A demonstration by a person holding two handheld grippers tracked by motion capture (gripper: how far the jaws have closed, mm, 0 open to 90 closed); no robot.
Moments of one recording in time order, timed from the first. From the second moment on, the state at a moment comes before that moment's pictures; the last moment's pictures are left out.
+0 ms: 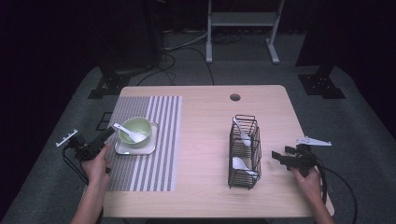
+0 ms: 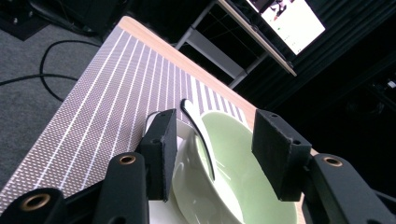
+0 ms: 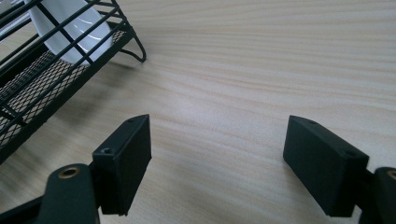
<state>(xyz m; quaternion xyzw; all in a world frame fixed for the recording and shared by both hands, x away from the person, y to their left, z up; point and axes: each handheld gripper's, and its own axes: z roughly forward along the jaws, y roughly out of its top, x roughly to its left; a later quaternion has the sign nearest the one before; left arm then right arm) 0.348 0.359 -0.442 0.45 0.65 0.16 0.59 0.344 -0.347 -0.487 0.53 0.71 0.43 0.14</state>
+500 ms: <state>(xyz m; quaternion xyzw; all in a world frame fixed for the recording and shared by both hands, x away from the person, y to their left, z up) 0.336 0.355 -0.451 0.46 0.64 0.16 0.59 0.344 -0.347 -0.487 0.53 0.71 0.43 0.14</state>
